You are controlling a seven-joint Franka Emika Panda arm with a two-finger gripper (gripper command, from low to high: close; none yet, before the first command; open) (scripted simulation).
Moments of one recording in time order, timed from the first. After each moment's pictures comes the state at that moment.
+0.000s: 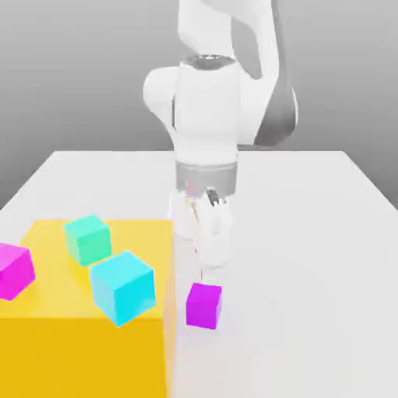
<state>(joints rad) -0.36 -0.18 0.44 -2.88 0.18 2.80 2.29</state>
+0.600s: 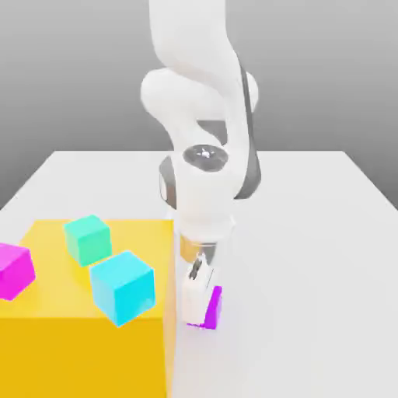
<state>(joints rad) -0.12 0.22 0.05 -2.90 -0.36 3.12 2.89</state>
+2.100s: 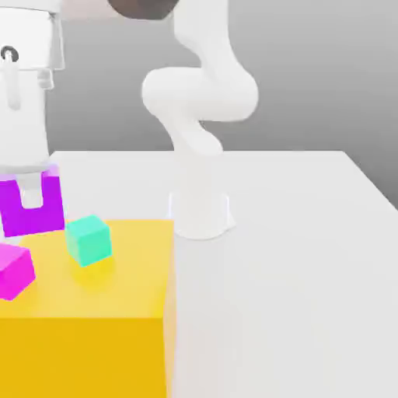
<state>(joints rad) -0.28 -0.06 -0.13 -2.05 0.02 2.07 1.63</state>
